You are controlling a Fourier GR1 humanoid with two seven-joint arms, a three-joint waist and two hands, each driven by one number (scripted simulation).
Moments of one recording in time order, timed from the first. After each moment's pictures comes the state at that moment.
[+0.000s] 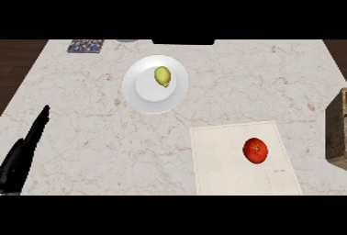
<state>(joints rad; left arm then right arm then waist) 0.09 0.61 -0.19 -1.52 0.04 0.27 -0.11 -0.40 -0.56 -0.05 -1.59 -0.20 -0.12 -0.21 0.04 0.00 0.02</state>
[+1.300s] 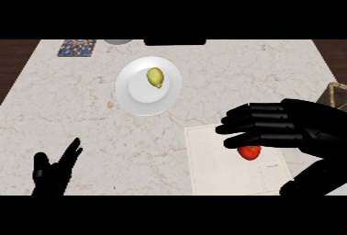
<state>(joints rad) 0.19 0.41 -0.23 -1.48 0.29 0.21 0.20 -0.47 -0.73 0.33 -1.88 0.01 0.57 -0.30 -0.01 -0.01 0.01</state>
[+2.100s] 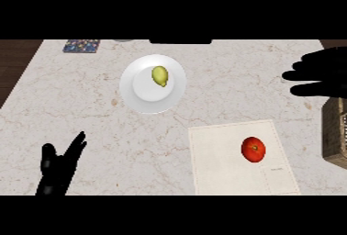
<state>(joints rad) 0.13 0.38 -0.22 -1.45 0.26 0.20 0.22 -0.75 -1.14 0.26 -1.77 0.13 0.80 -0.38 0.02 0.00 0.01</state>
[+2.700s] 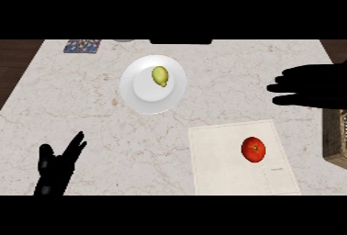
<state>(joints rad) 0.14 0.38 -0.20 -1.43 0.26 0.16 0.20 -0.70 -1.14 0.41 -1.69 0.26 0.65 -0.53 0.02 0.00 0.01</state>
